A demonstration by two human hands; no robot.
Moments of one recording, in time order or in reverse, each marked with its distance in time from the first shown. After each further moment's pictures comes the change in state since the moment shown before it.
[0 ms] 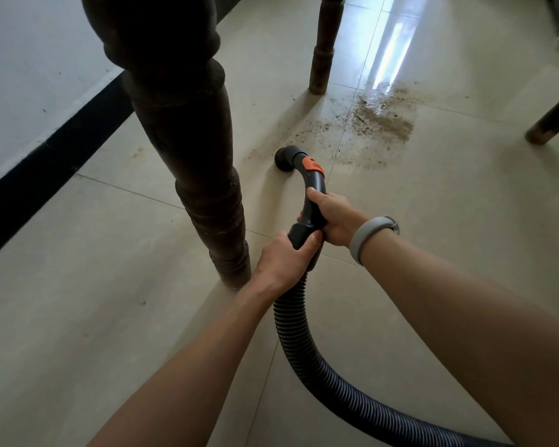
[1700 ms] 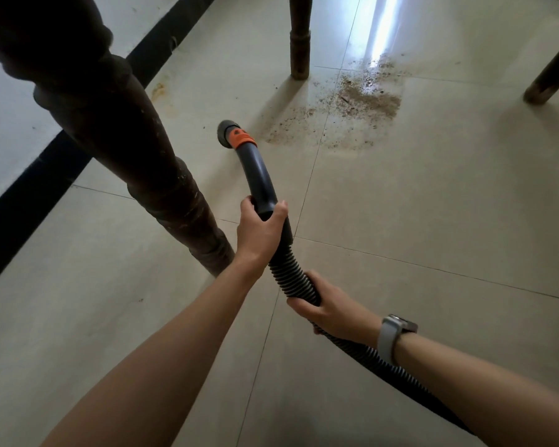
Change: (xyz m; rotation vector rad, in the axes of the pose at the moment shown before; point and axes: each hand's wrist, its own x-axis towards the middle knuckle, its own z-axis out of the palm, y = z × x) left_hand 0.001 0.025 0.011 -0.330 0.267 0.046; right_hand -0.086 0.115 -0.075 -0.740 -0.457 -0.317
